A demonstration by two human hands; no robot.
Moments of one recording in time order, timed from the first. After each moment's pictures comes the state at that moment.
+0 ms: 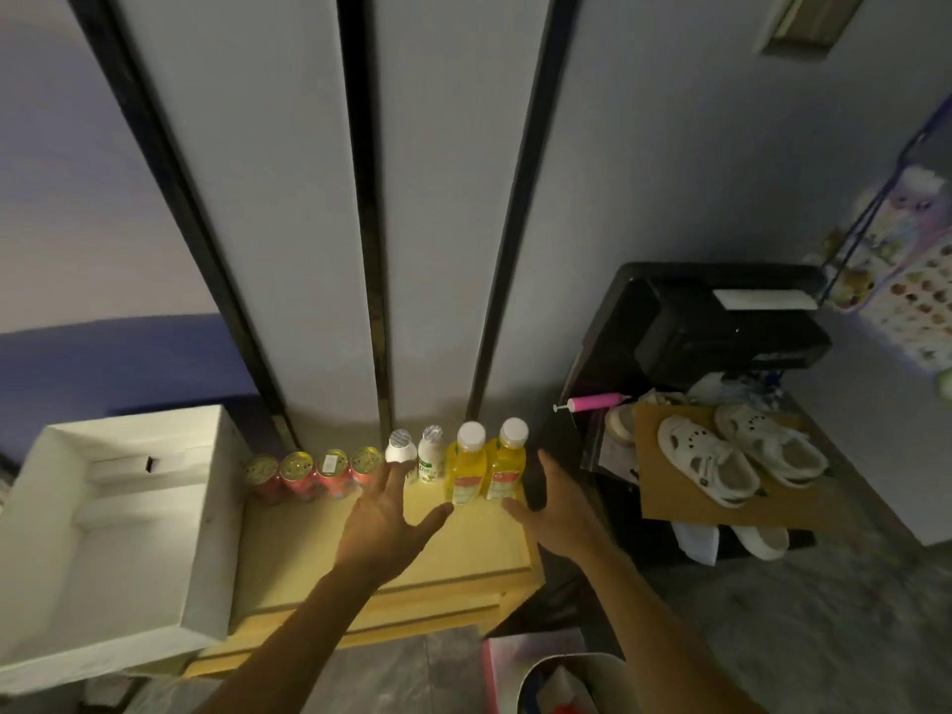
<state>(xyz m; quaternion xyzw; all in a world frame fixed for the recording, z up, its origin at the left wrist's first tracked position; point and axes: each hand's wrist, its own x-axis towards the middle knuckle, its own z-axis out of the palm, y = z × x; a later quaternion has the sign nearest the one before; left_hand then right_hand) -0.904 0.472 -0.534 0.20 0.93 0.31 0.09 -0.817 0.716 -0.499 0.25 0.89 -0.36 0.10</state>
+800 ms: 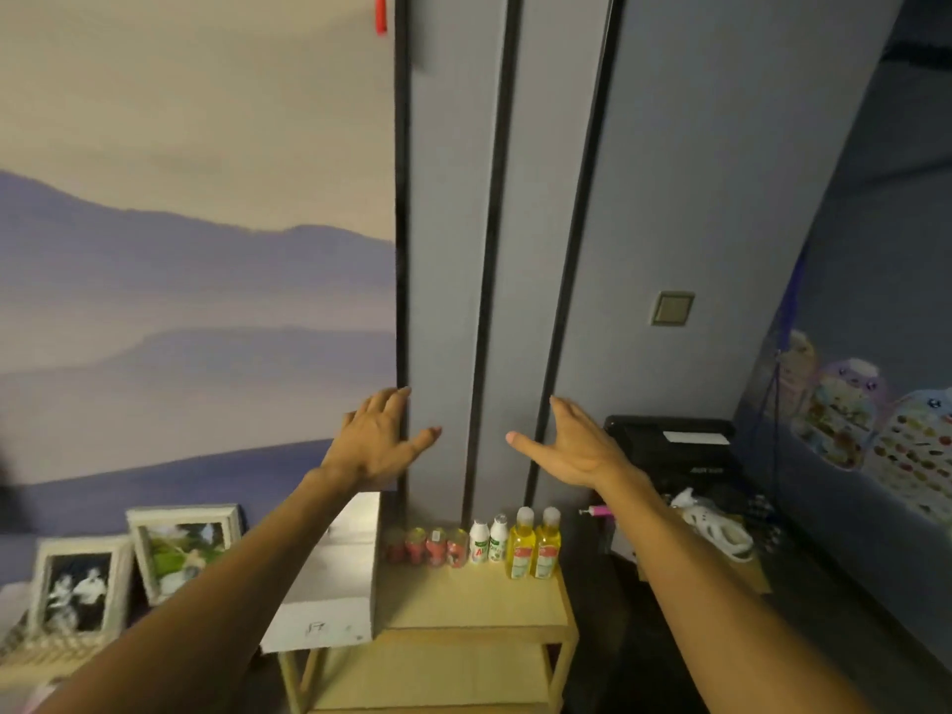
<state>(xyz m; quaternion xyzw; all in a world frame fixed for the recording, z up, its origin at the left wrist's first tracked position) -0.791 0.261 -0.132 0.24 0.94 0.23 -0.10 -0.695 0.551 -0.108 0.11 0.97 -0.20 -0.05</state>
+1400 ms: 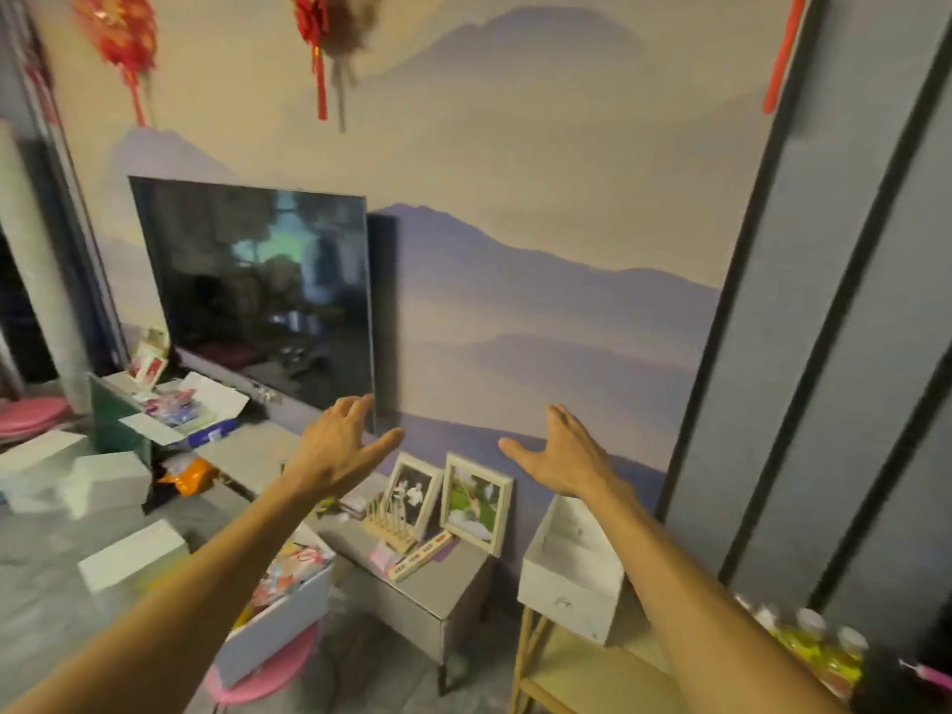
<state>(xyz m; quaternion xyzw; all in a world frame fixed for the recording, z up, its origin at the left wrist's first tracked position) -0.566 -0.142 -0.109 -0.10 0.96 0.17 -0.19 -0.673 0.170 -0.090 -0.21 0.95 -0.23 -0.02</state>
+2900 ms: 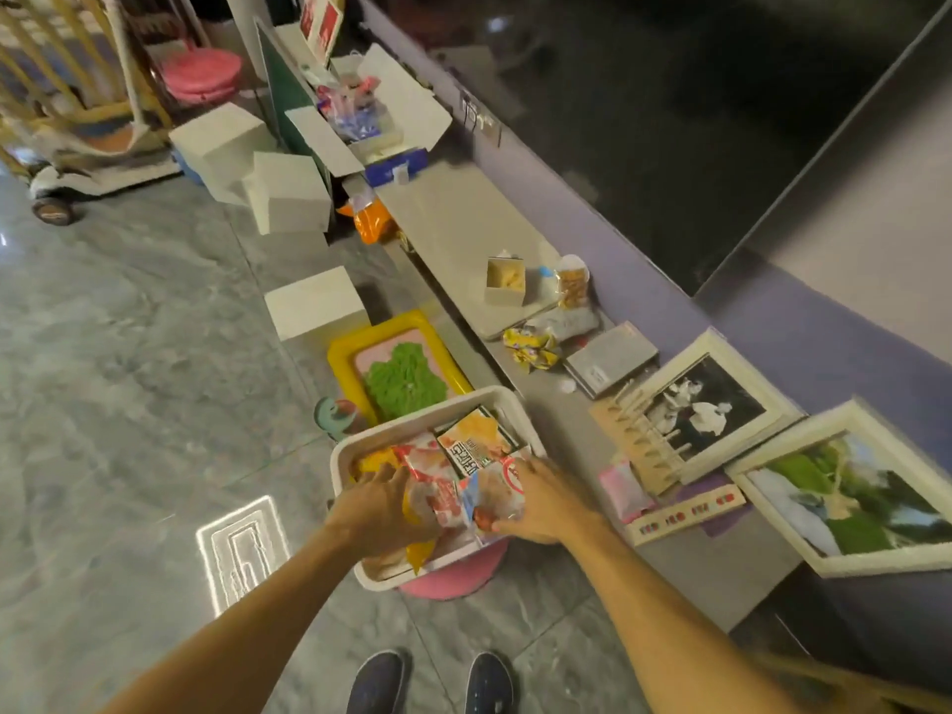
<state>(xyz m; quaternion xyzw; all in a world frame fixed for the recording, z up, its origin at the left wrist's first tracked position) -0.723 -0.633 -0.602 -0.33 0.89 0.21 0.26 -0.922 -0.461 -0.615 -0.42 0.84 0.02 0.34</state>
